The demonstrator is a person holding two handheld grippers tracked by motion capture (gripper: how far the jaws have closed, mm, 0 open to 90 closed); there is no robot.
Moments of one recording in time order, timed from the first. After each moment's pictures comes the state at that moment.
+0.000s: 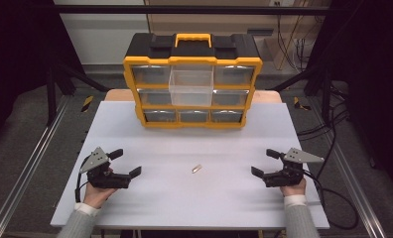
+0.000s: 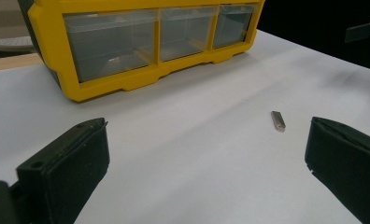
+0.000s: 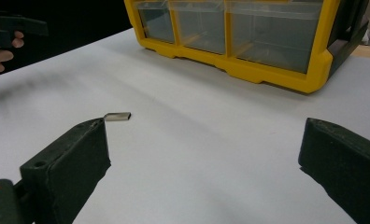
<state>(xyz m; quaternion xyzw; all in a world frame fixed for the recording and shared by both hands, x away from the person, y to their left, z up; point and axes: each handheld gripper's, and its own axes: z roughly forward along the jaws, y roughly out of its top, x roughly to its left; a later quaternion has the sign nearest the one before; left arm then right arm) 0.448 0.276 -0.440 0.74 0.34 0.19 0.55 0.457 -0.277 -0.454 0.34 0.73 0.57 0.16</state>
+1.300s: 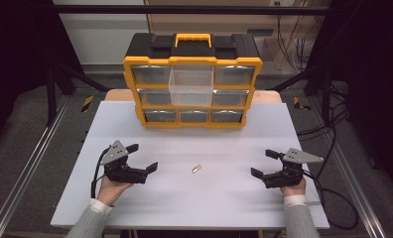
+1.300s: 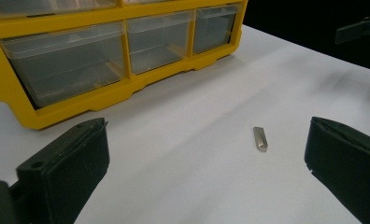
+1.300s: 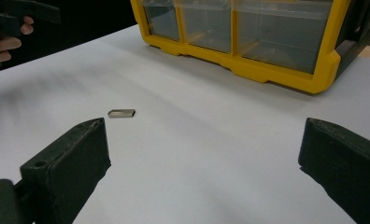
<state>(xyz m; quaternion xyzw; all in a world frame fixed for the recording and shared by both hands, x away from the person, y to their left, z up) 0.459 0.228 -0.421 0.76 0.33 0.19 0.53 0.456 -0.276 -0.453 0.34 0.74 0.56 0.16</state>
